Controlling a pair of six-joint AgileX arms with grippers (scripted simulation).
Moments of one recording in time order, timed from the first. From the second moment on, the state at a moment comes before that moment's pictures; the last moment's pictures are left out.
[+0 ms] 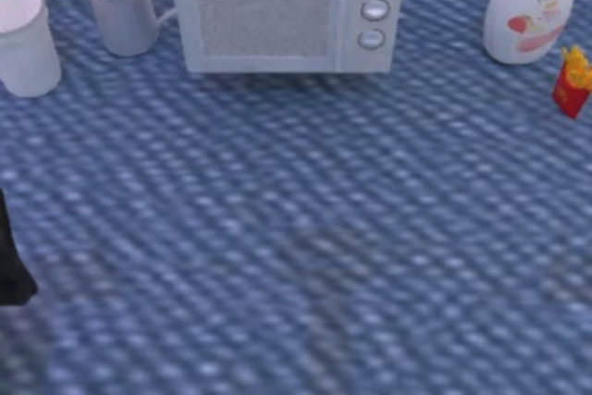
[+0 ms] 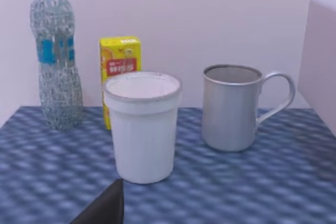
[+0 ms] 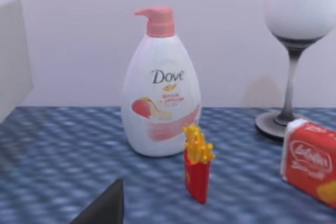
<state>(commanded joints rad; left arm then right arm) 0.00 0.00 0.00 0.00 0.00 0.00 0.00 0.00 0.00 0.00 0.00 0.00</state>
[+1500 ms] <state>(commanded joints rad) -0.74 1.81 1.38 -0.08 -0.66 -0.39 0.00 0.00 0.00 0.00 0.00 0.00</state>
